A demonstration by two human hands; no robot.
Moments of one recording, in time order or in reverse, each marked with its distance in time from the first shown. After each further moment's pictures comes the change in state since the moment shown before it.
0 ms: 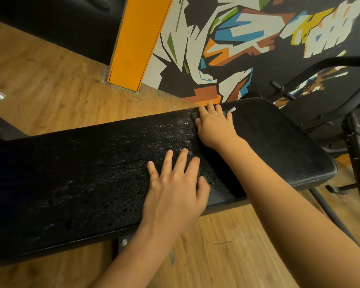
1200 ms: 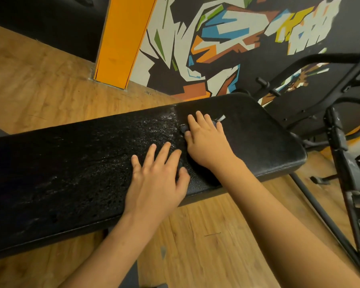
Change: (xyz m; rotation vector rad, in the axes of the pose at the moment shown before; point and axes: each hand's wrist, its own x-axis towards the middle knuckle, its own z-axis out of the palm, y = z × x) left_hand -0.003 0.003 -0.011 -0.017 -0.079 -0.027; right_hand -0.071 0.011 -0.003 0.013 -0.002 -0.056
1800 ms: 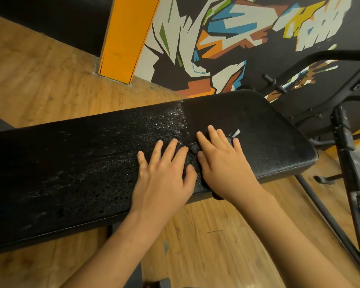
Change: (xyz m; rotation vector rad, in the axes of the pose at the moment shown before) left_hand 0.000 -0.002 -0.001 -0.056 -0.012 -0.005; right_hand -0.071 -0.008 -0.014 -0.008 -0.064 0.000
